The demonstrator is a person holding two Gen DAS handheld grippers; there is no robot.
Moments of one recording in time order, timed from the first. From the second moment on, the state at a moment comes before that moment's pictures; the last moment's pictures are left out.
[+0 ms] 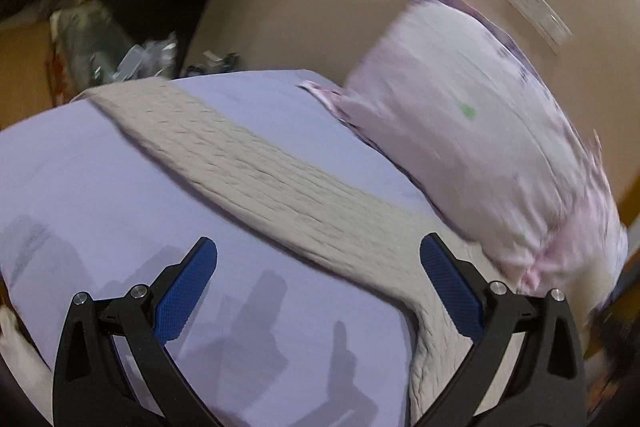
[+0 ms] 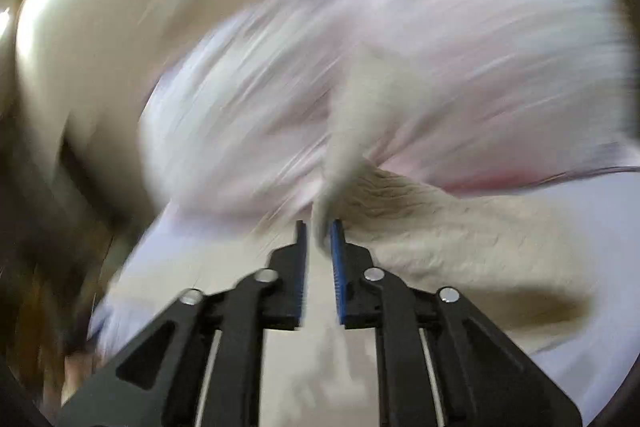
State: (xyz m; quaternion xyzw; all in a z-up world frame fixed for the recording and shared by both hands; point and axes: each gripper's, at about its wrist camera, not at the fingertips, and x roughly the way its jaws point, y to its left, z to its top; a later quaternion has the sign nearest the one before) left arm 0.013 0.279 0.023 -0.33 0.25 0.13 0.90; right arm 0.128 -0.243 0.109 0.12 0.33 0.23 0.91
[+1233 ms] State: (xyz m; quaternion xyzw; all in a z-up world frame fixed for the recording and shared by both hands) left arm 0.152 -0.098 0.076 -0.07 0.37 -0.30 0.87; right arm 0.067 -0.394 0.070 0.21 0.33 0.08 0.92
